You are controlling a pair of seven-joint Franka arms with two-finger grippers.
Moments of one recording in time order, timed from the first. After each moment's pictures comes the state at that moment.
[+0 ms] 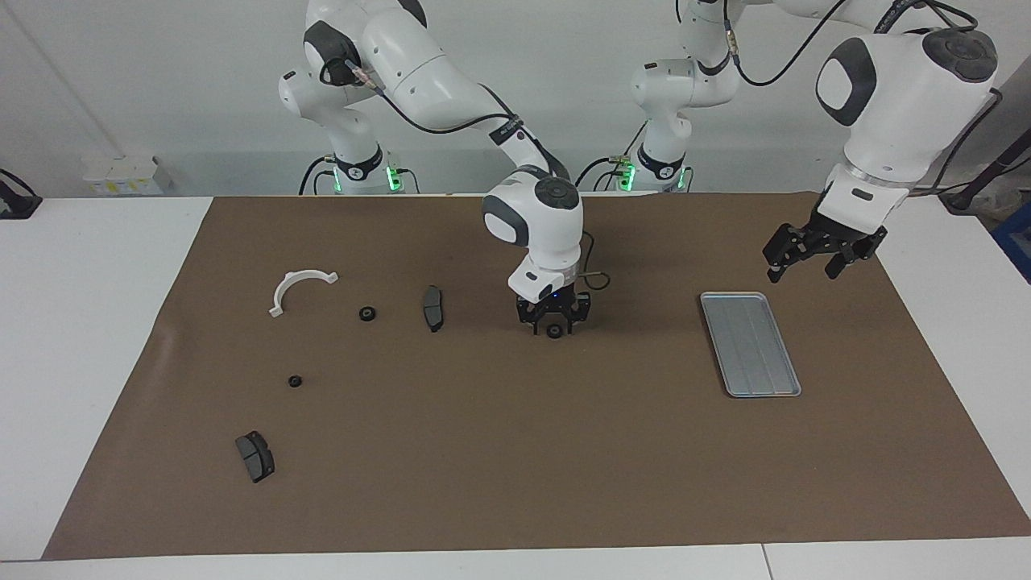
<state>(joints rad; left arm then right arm) -0.01 0.13 -0.06 -1.54 0.01 1.74 -0.06 0.56 0.59 0.18 -1.64 -0.22 2.34 0.89</state>
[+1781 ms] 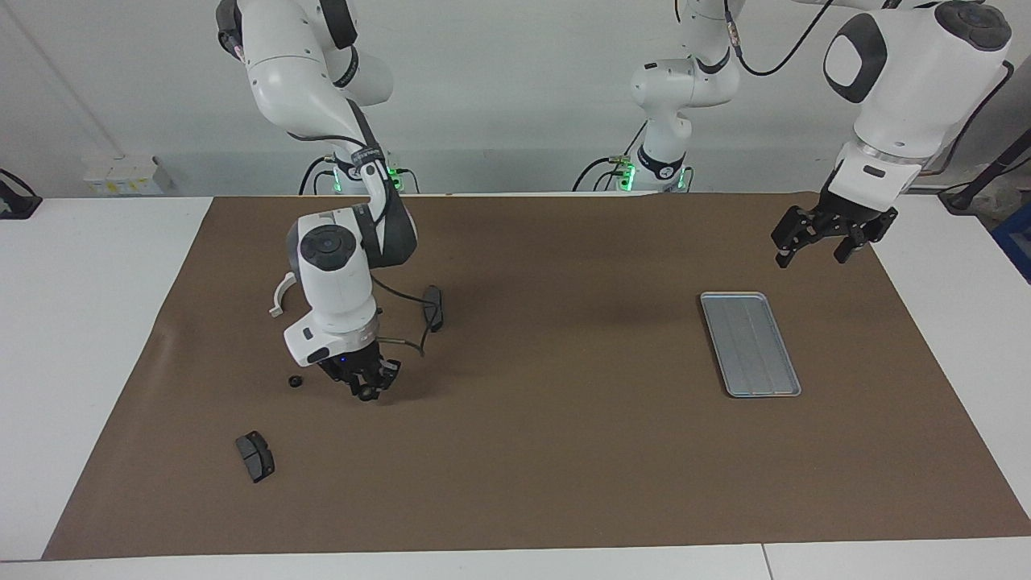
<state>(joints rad) -0.01 0.09 -0.05 -1.54 0.01 1.72 -0.06 0.03 0.46 0.16 -1.75 -0.23 2.33 0.53</state>
